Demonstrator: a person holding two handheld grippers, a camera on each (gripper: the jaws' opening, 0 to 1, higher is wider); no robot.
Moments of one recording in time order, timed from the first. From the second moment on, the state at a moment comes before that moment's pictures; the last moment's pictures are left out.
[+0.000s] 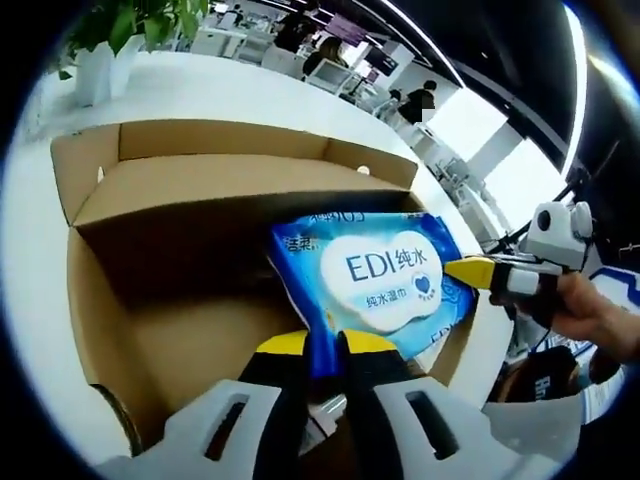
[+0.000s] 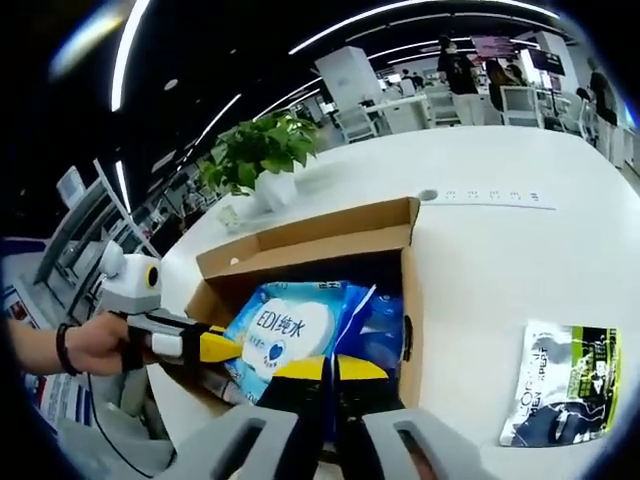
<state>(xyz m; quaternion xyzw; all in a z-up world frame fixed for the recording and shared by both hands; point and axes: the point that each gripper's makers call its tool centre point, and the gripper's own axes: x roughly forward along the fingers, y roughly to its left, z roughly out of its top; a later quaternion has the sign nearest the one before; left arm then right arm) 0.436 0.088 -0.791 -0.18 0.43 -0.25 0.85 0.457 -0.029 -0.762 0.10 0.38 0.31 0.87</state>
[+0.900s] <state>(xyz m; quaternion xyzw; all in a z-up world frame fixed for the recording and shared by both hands) 0.441 0.075 -0.737 -0.15 0.37 -0.27 0.88 0.451 -0.047 -0.721 0.10 0.33 0.32 0.88</state>
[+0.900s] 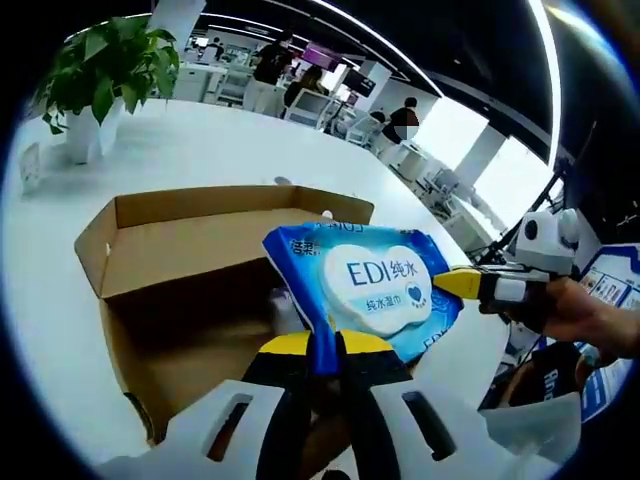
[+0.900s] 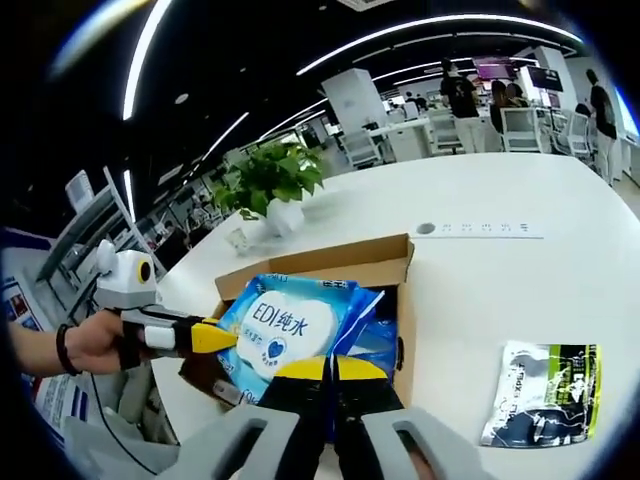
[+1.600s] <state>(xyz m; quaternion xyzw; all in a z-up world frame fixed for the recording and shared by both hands) 0.438 0.023 -0.722 -0.12 0.36 -0.31 0.87 0.436 -0.101 -0.713 0.12 0.32 0.29 0.89</state>
